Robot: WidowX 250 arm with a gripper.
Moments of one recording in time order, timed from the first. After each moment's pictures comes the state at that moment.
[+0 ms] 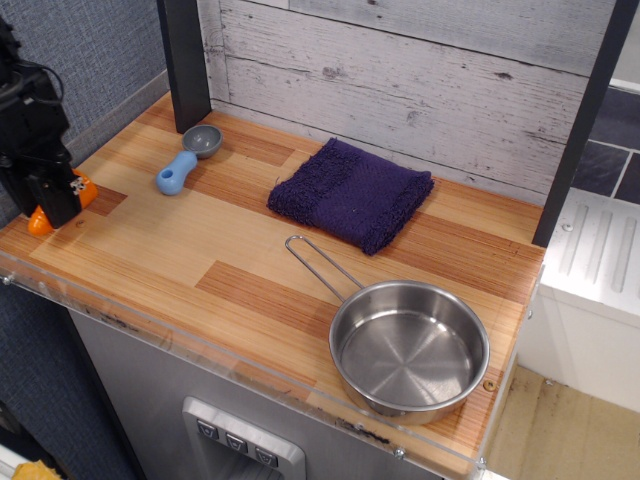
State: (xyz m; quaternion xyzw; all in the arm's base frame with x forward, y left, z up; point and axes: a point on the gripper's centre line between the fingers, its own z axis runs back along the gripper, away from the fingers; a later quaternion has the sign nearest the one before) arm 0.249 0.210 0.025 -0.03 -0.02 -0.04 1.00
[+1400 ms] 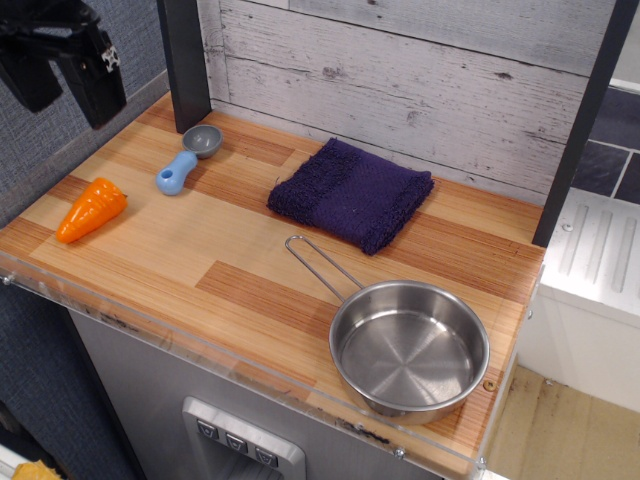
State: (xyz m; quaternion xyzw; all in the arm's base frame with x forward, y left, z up) arm 0.242 0.139 0.142 -0.03 -0.09 0.00 1.00
